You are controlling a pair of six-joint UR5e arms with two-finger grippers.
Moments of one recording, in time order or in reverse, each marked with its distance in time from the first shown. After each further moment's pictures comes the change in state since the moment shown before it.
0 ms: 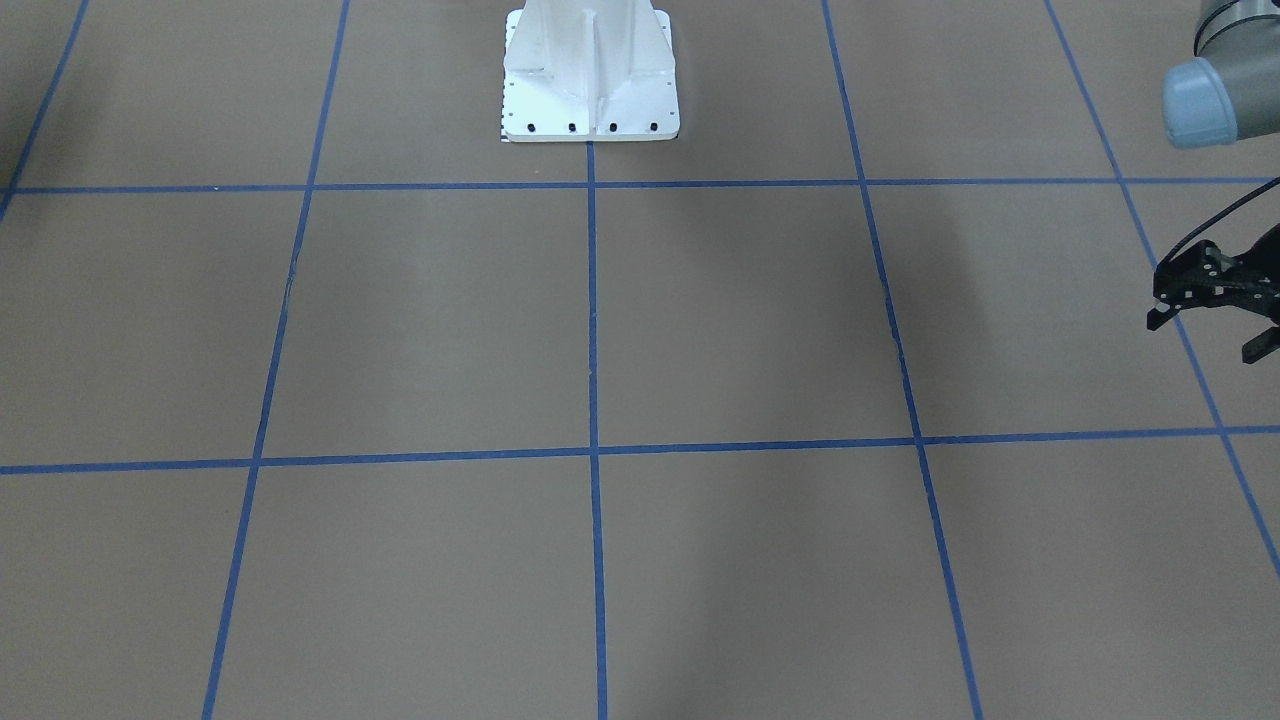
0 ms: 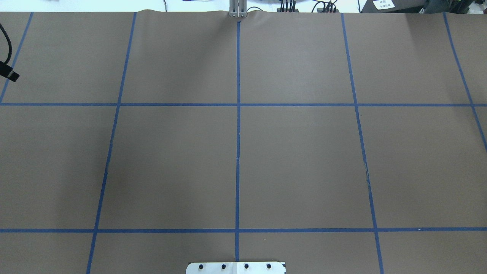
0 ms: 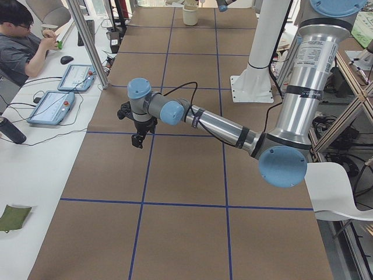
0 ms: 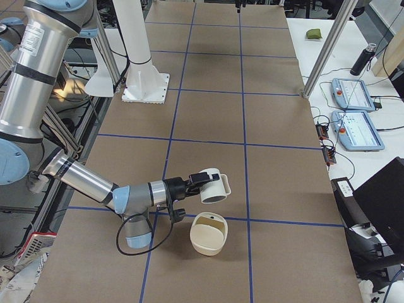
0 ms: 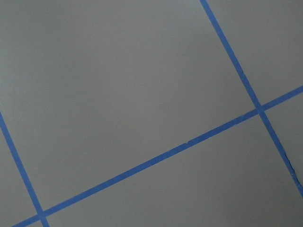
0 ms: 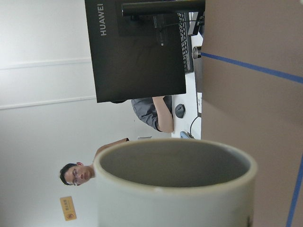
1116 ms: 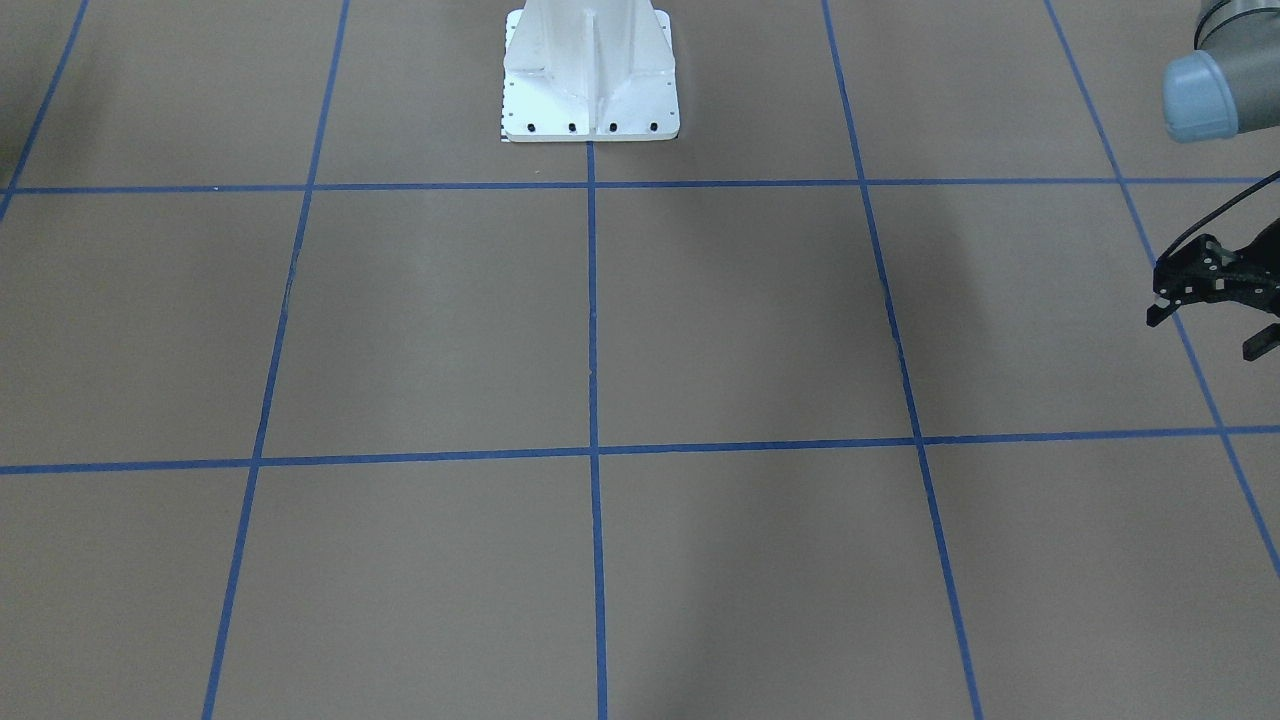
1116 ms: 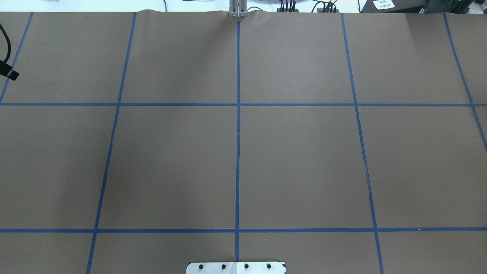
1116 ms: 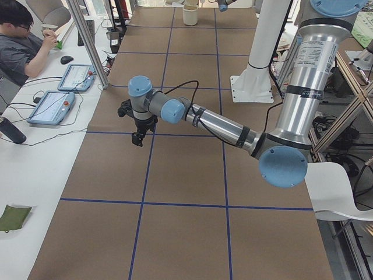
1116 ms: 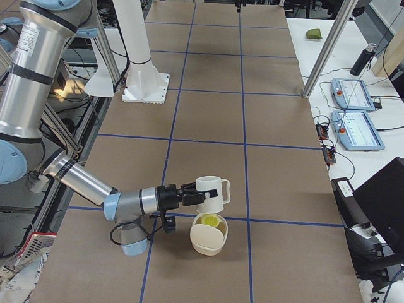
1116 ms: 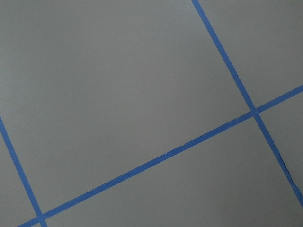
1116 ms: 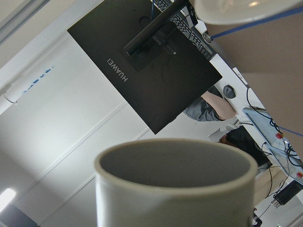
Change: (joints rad) left arm -0.002 0.002 -0.017 0.002 0.000 -0.001; right arm 0.034 0.005 -0.058 0.115 -0.165 0.495
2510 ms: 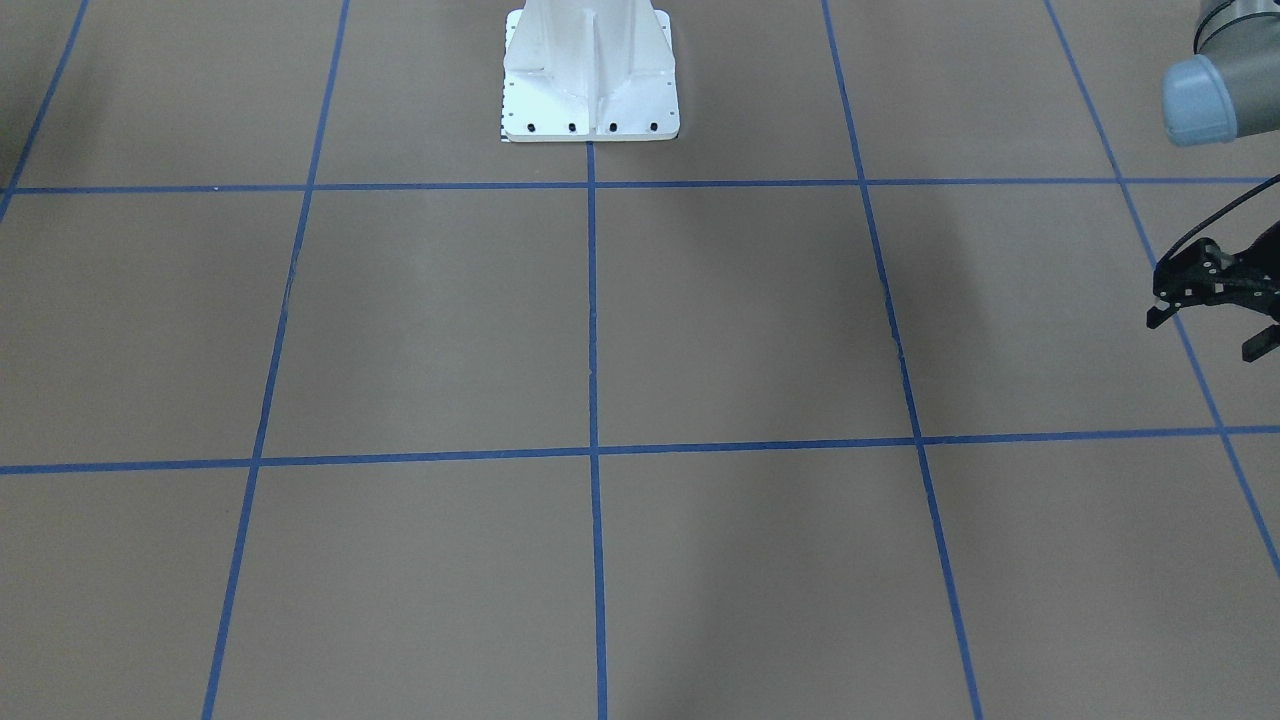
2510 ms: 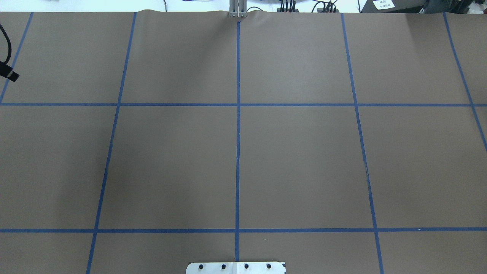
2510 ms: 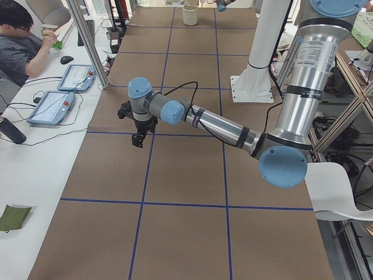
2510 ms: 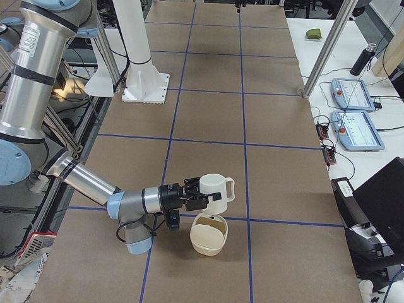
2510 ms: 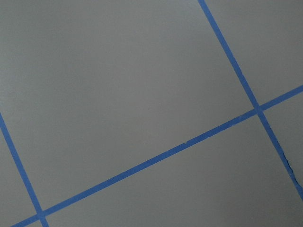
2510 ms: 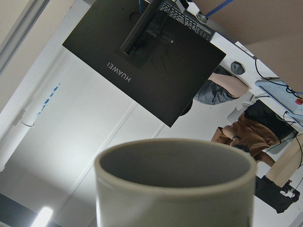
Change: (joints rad) left arm 0.002 0.000 0.012 0.002 0.000 -0.001; right arm 0.000 0.021 0.004 0.000 -0.060 0.200
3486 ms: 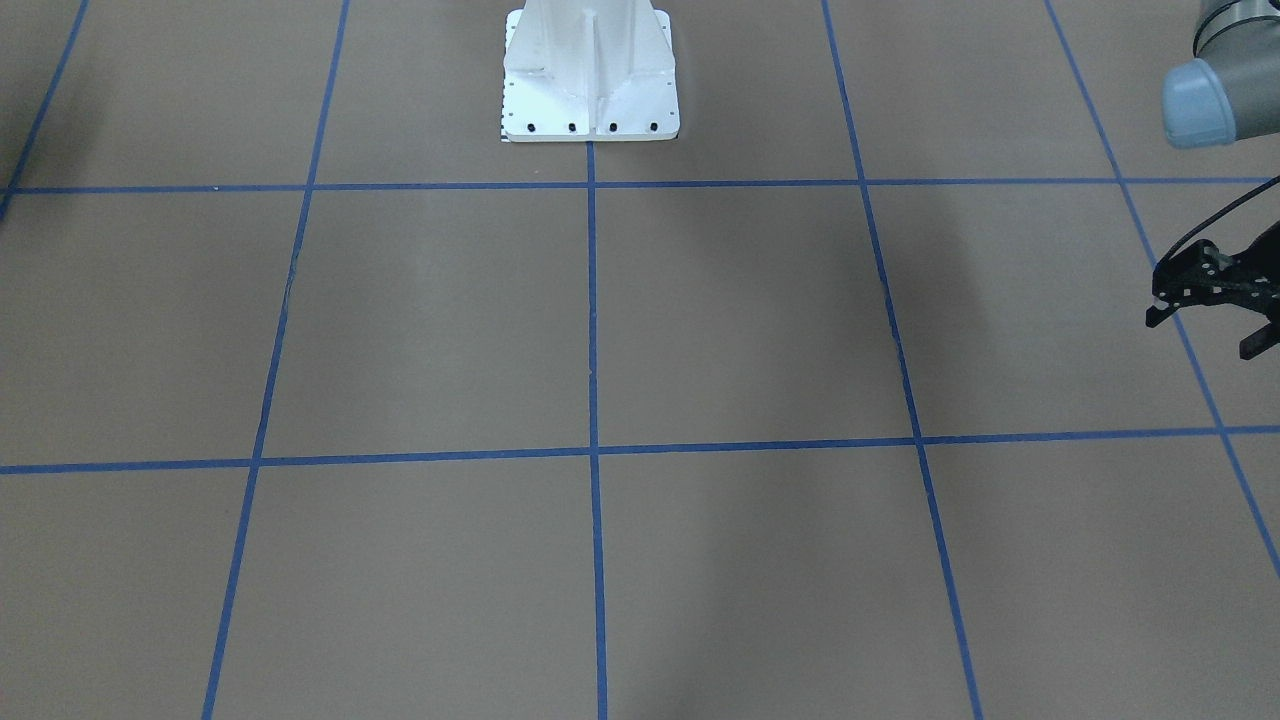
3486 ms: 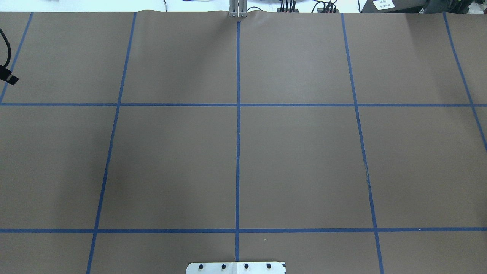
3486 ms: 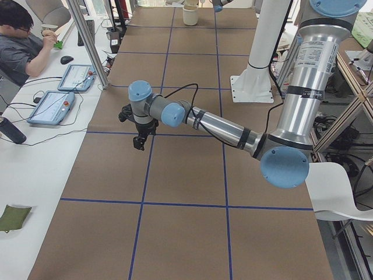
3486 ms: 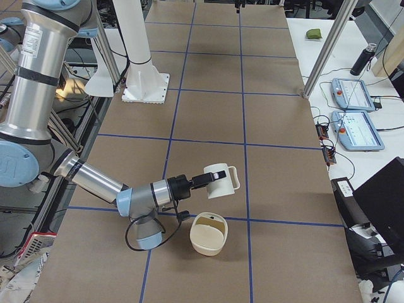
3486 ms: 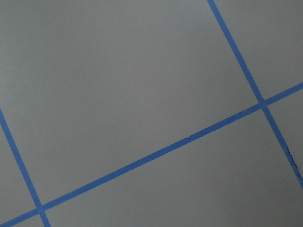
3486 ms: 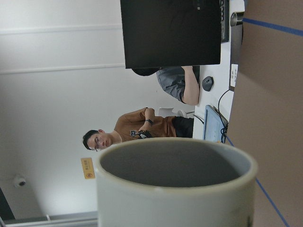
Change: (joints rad) left arm 0.003 0.013 0.007 -0.001 -0.003 0.000; right arm -0.001 0.047 0.029 -0.007 0.343 -0.903
